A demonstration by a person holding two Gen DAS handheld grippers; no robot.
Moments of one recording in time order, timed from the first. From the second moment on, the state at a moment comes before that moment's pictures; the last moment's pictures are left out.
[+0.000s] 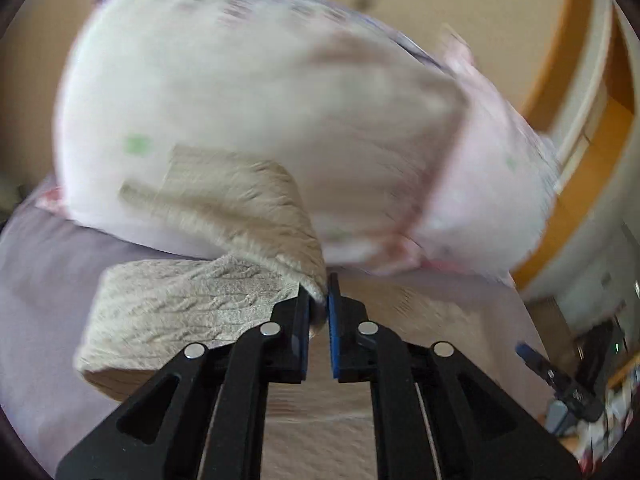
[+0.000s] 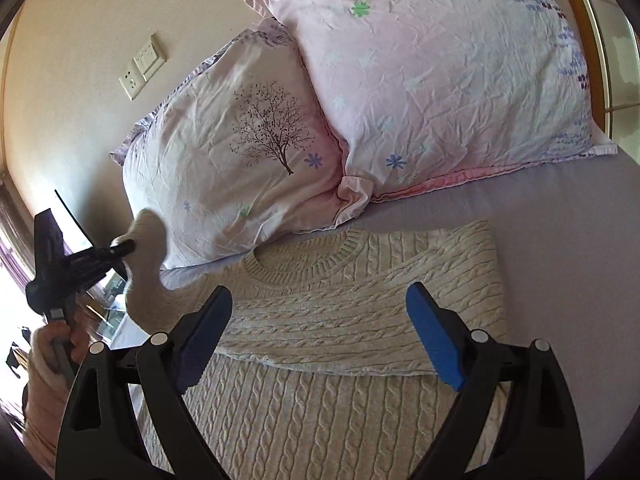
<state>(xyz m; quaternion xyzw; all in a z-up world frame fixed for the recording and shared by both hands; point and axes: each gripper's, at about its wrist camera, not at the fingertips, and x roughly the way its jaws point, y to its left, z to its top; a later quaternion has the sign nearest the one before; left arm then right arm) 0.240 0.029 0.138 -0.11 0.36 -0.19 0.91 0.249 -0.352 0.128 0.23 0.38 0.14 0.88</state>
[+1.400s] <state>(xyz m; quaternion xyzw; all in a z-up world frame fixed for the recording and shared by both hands) 0.064 0.131 0.042 -0.07 0.46 -0.10 0.88 0.172 -0.441 0.074 0.30 0.47 0.01 0.83</state>
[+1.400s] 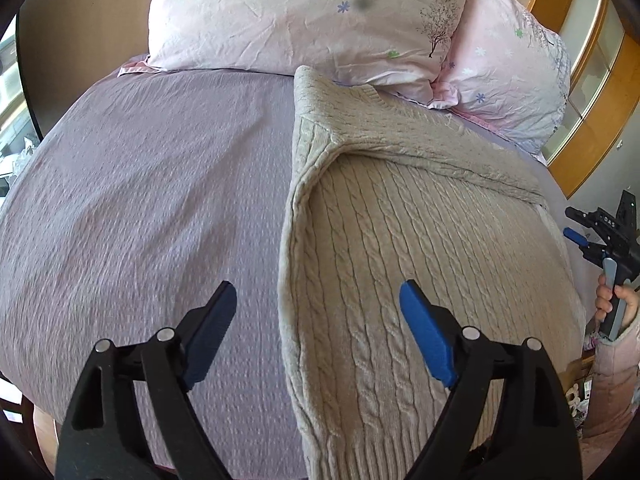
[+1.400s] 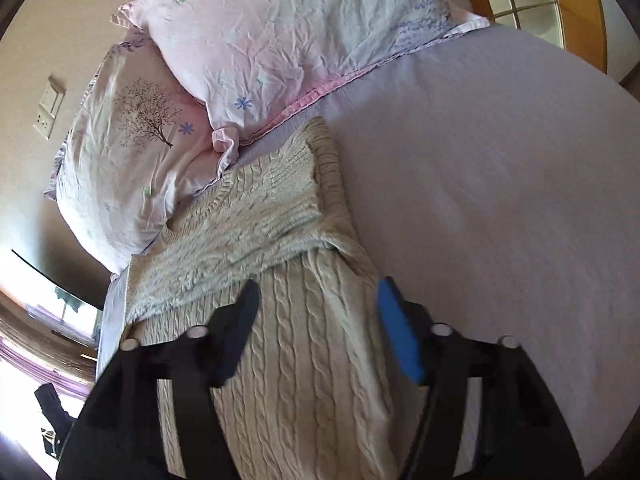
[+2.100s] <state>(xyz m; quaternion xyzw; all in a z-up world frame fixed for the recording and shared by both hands) -0.028 0.106 0.021 -0.07 0.46 -0.15 0.87 0.036 -0.422 0.083 0.34 0.45 0.22 0.80</state>
